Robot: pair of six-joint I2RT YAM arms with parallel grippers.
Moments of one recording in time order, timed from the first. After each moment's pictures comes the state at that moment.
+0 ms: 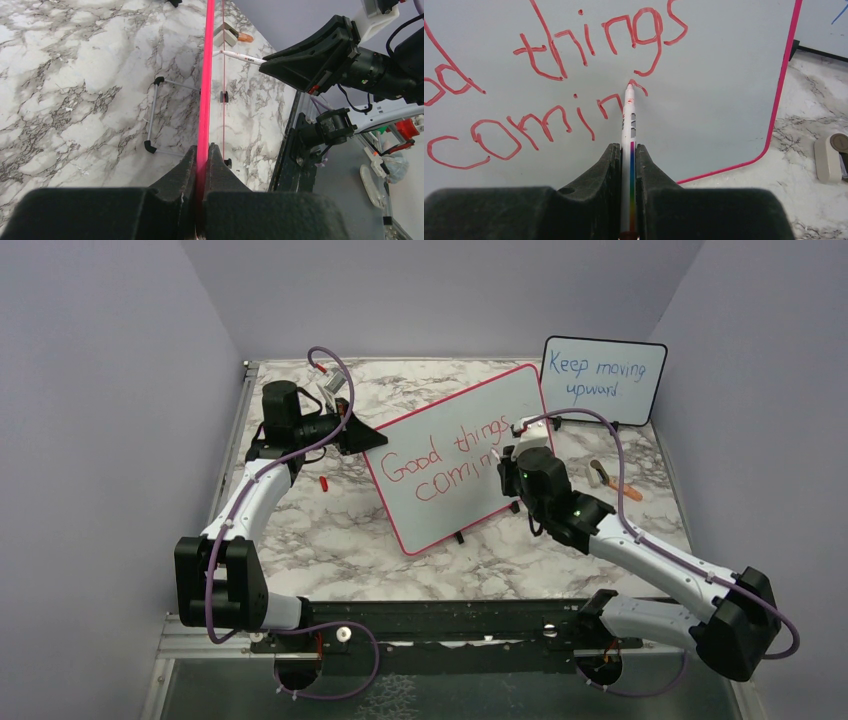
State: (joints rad) left arm -0.07 1.38 1.00 0.01 1.09 -0.26; right arm 0.74 1.10 0.77 -0.09 0.45 0.22
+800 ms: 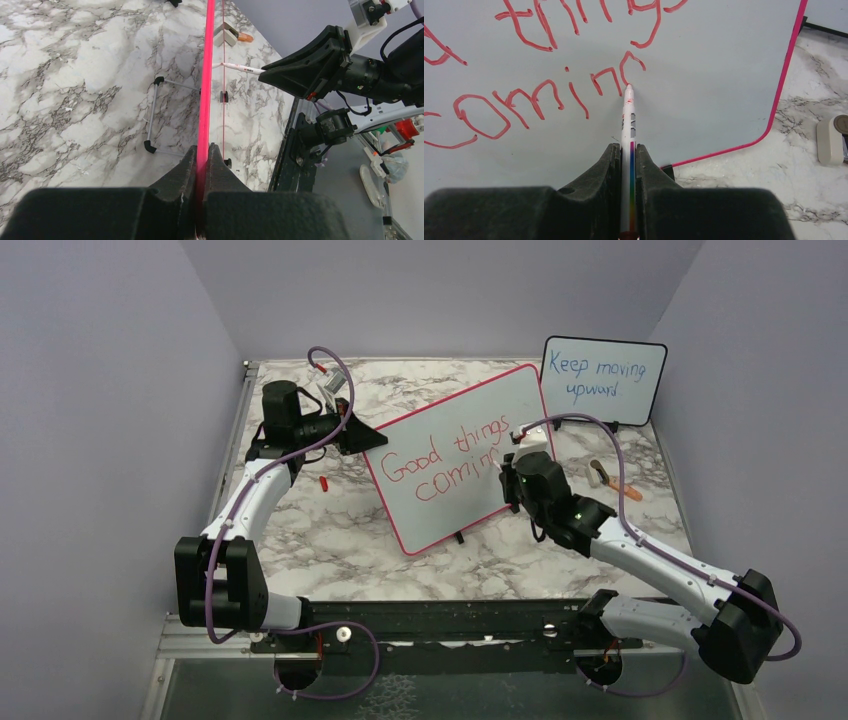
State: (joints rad) left arm -0.07 1.38 1.00 0.01 1.09 -0.26; right arm 0.74 1.08 0.75 -0.17 0.45 0.24
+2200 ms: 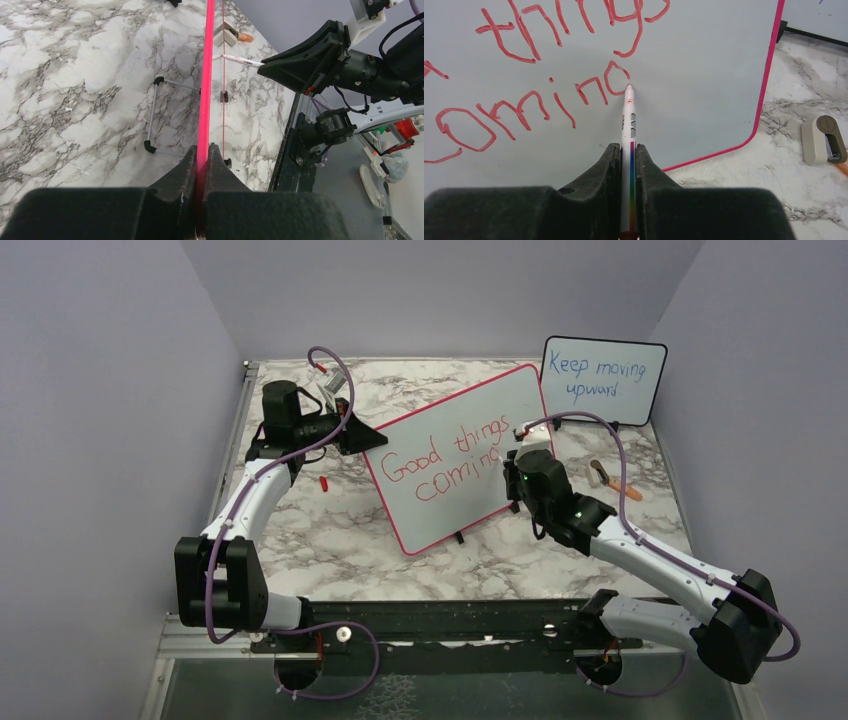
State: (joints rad) left arm -0.07 1.38 1.00 0.01 1.09 -0.26; right arm 0.72 1.08 0.75 -0.15 0.49 0.22
